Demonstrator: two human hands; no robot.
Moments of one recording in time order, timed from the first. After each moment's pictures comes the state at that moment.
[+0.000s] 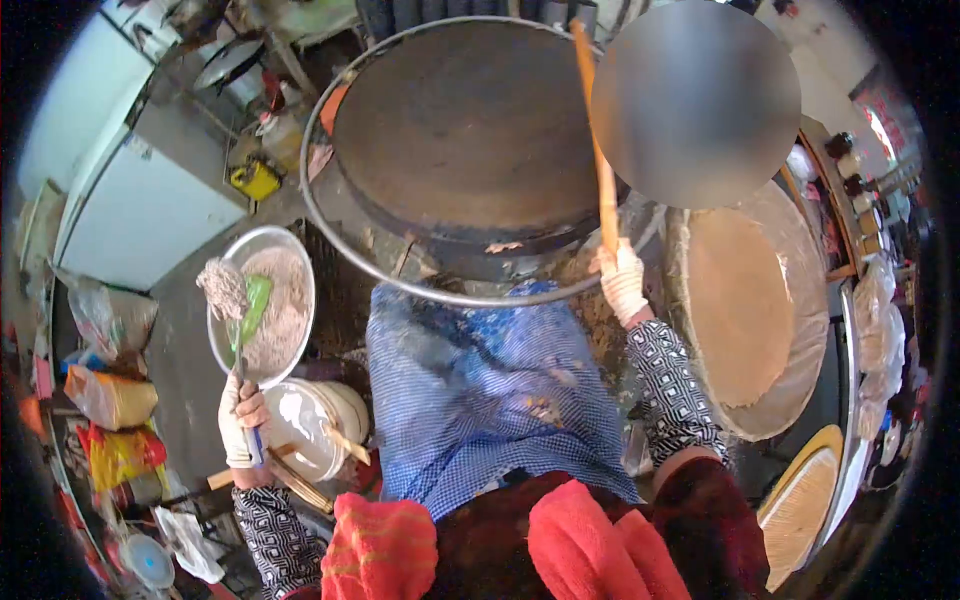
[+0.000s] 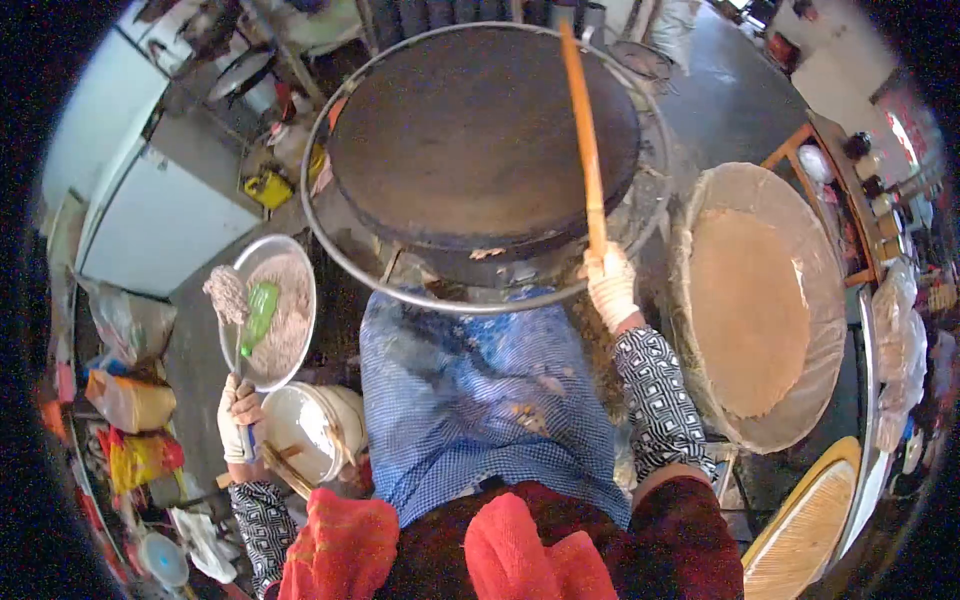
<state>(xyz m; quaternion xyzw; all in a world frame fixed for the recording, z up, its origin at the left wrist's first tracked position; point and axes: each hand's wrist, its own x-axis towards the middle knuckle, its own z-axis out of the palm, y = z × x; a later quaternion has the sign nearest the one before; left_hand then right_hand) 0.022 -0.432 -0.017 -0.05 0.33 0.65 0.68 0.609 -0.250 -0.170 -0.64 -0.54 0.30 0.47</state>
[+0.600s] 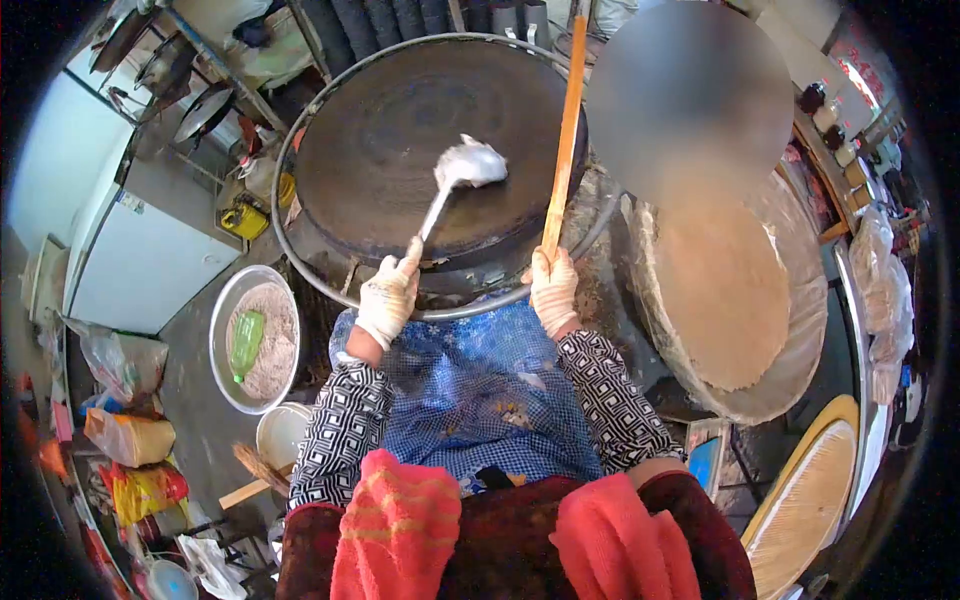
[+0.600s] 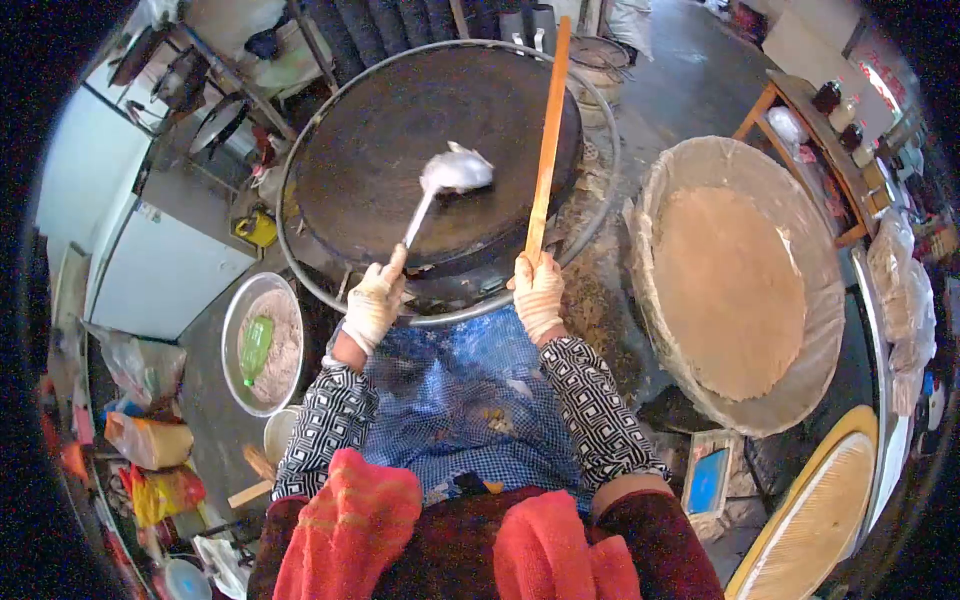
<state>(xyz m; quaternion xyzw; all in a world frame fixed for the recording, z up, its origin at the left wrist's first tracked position) 0.292 -0.243 -0.083 0.81 0.54 0.18 0.11 0.557 -0.265 -0.159 -0.63 -0.40 0.33 0.58</state>
